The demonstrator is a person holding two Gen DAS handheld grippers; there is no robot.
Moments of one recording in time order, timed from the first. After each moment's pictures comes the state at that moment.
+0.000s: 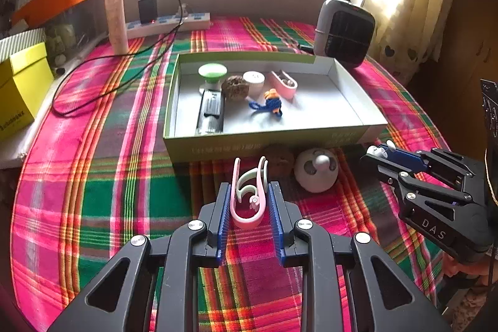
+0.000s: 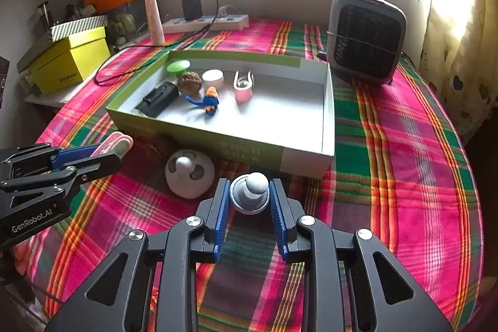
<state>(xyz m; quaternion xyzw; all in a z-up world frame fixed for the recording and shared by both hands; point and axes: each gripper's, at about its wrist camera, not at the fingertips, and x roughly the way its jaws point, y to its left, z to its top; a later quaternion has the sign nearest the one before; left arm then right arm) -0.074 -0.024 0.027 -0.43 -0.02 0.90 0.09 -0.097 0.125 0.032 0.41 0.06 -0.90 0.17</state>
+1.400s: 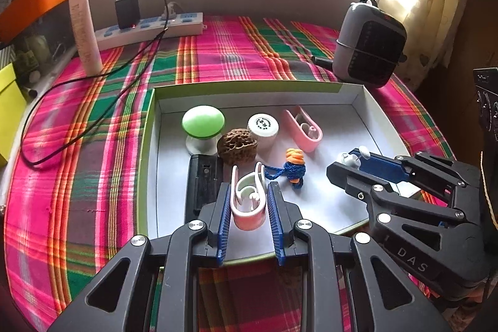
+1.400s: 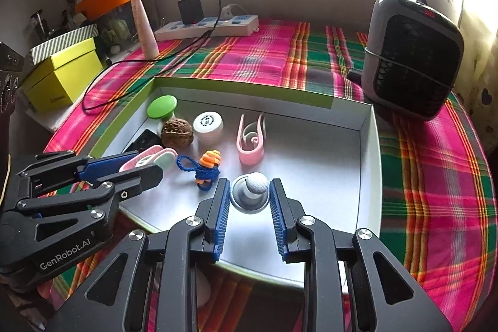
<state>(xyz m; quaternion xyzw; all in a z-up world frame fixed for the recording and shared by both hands) -0.172 -0.017 0.018 -0.45 -0.02 0.89 0.09 -0.185 0.098 0.024 0.43 0.04 -0.88 0.20</state>
